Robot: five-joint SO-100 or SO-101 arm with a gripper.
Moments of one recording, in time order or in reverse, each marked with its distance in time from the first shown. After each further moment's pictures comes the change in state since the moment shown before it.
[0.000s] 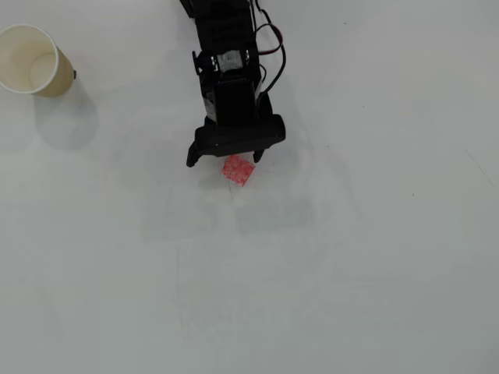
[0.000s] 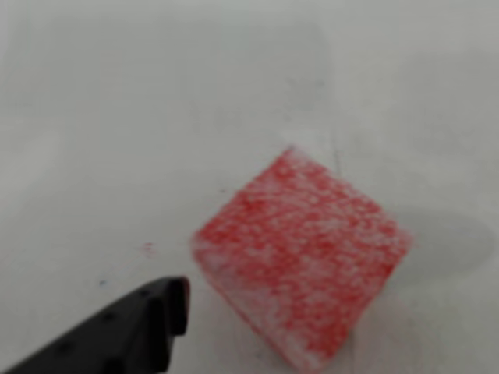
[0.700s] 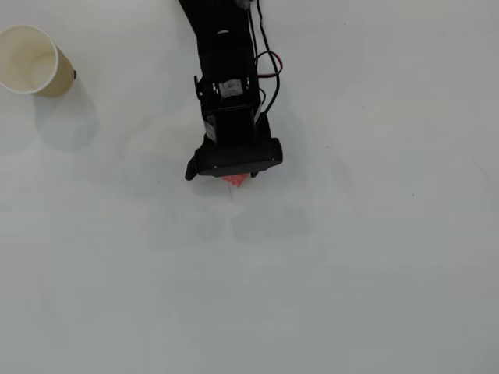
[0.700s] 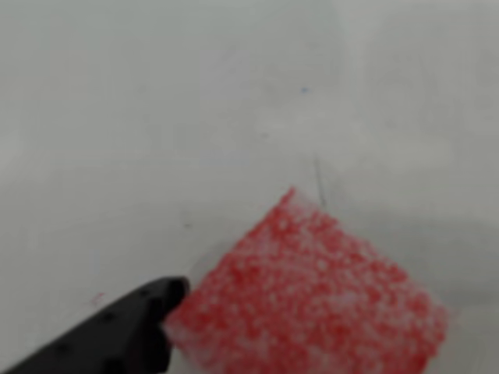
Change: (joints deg) arm 1.6 -16.0 -8.7 -5.0 0.0
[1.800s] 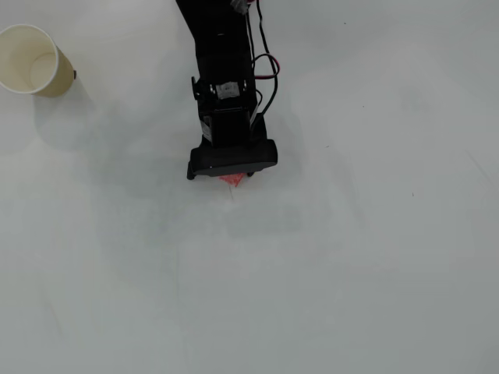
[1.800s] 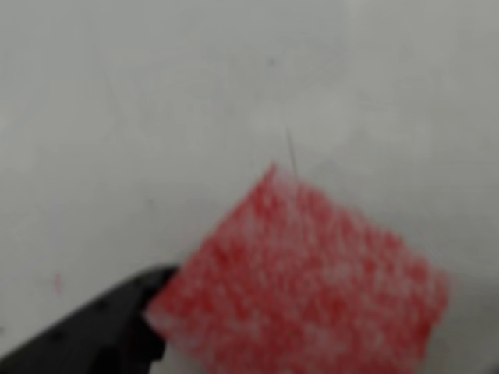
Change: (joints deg) arm 1.8 -1.3 1.3 -0.6 0.0
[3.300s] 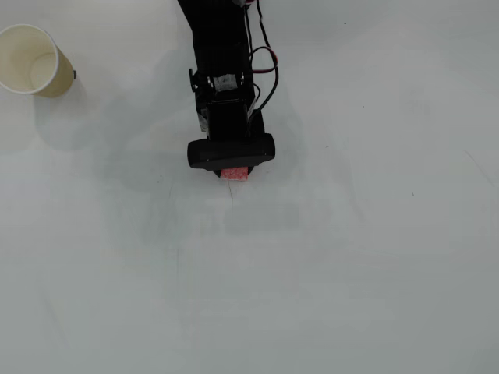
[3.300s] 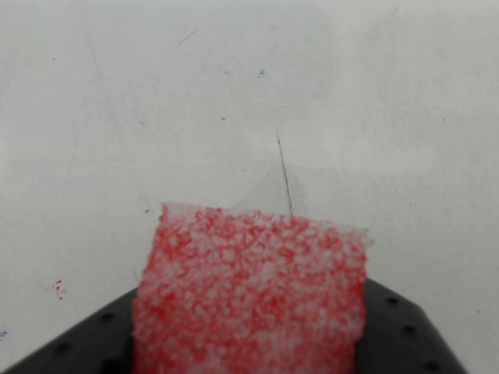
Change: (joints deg) arm -0.1 3.3 3.3 -4.0 0.0
